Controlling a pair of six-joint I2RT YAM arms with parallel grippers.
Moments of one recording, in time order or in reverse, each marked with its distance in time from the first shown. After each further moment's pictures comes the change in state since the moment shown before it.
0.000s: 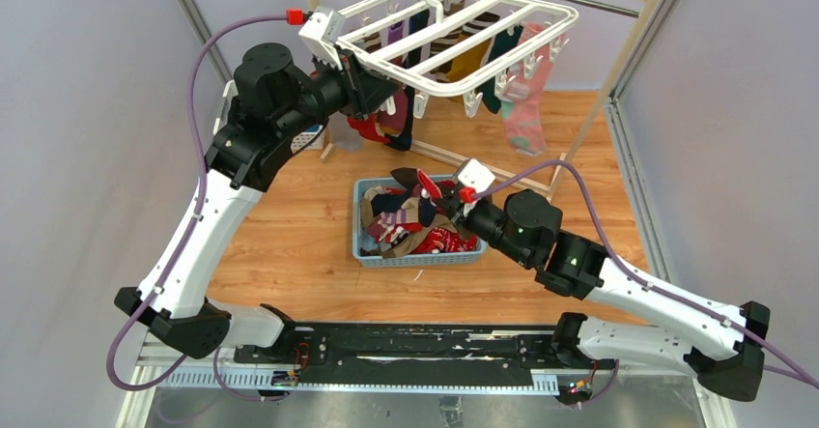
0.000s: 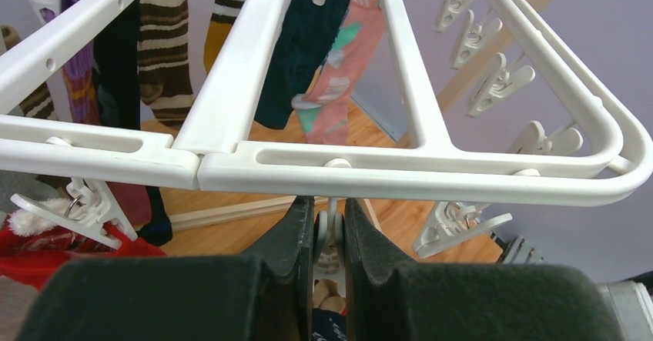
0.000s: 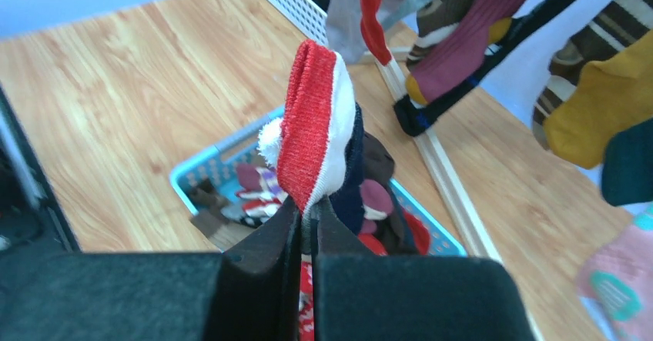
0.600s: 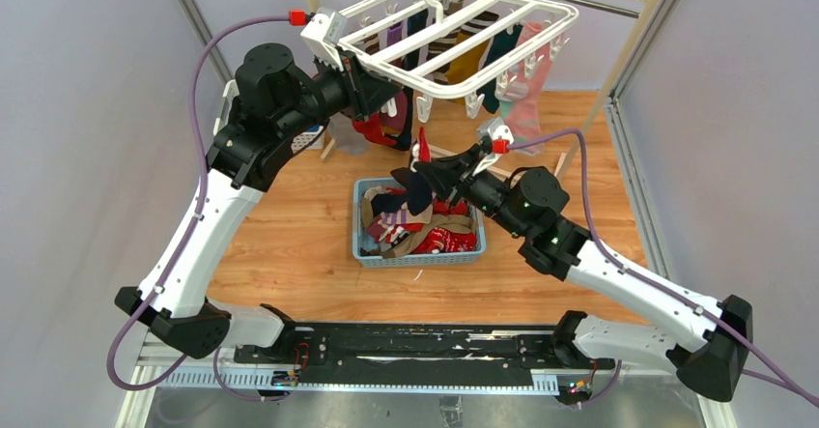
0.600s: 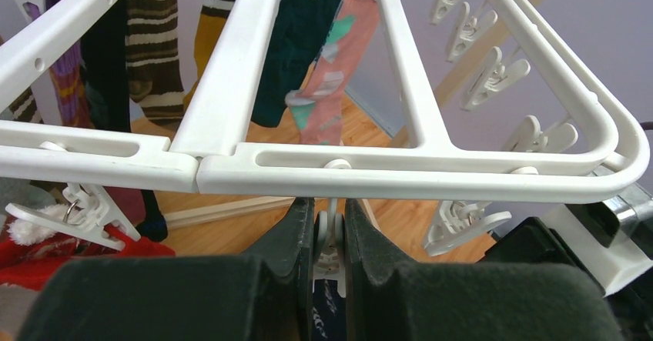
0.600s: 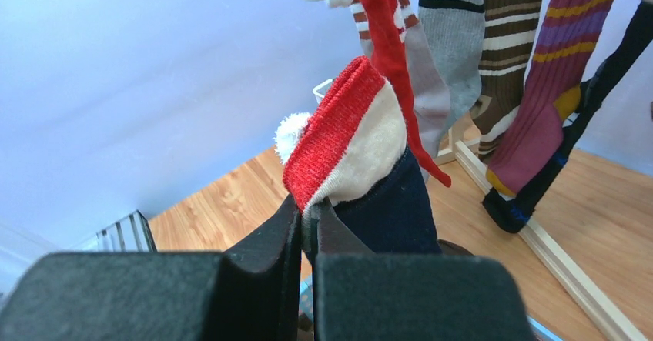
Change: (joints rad) left arm 0.000 0.000 -0.003 -0.002 0.017 0.000; right arm -0.177 0.108 0.013 0.401 -0.247 0.383
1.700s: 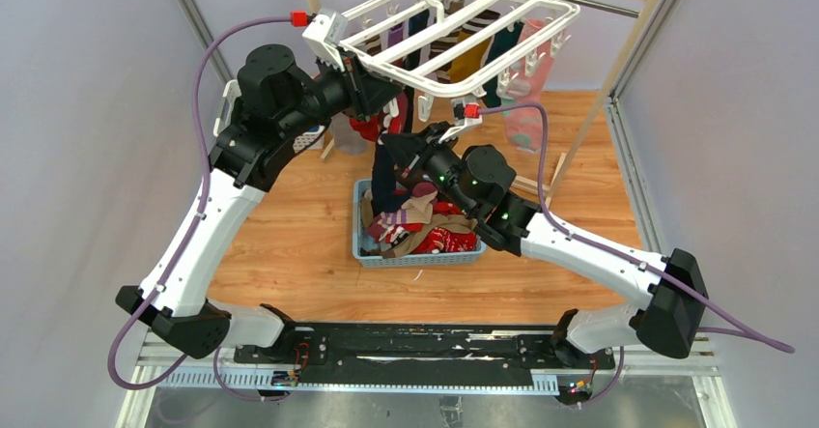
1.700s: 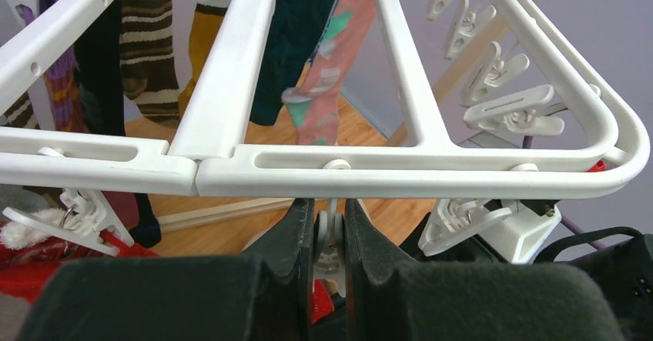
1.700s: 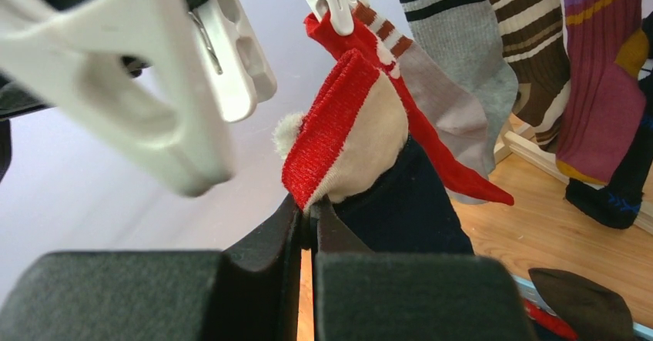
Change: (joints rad) left arm 0.002 0.000 -0.021 0.029 0.014 -0.013; right arm 0.061 0.315 0.198 0.131 0.254 0.341
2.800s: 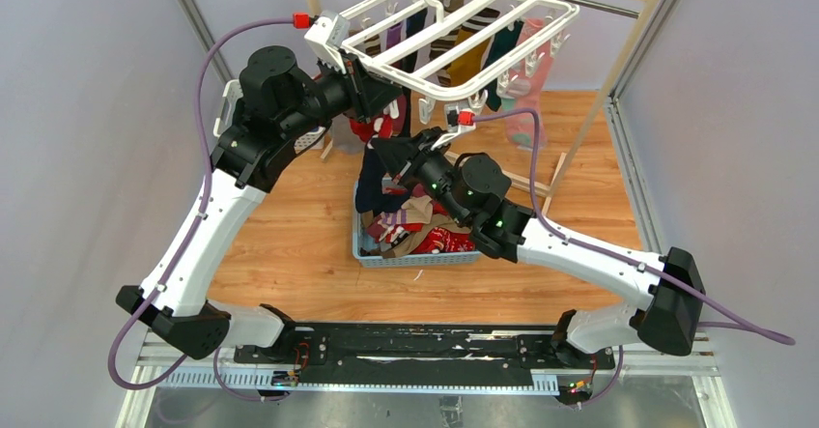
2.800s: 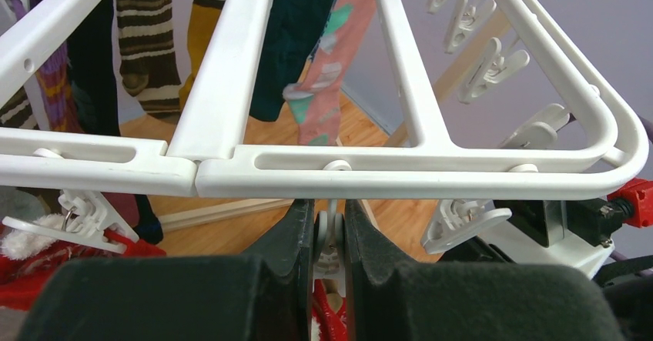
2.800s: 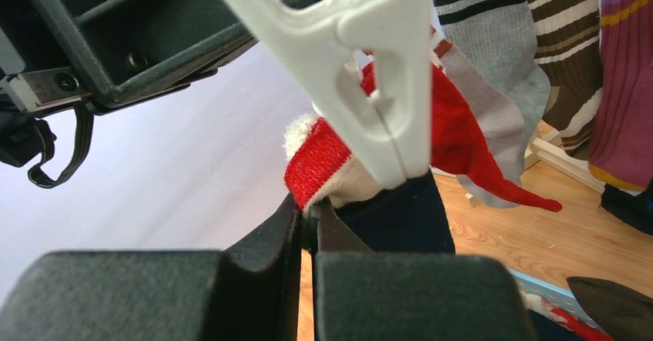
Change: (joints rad) left arm 0.001 -0.004 -0.019 0.010 0.008 0.014; right arm 0.071 0.010 0.021 0.035 0.047 -0.010
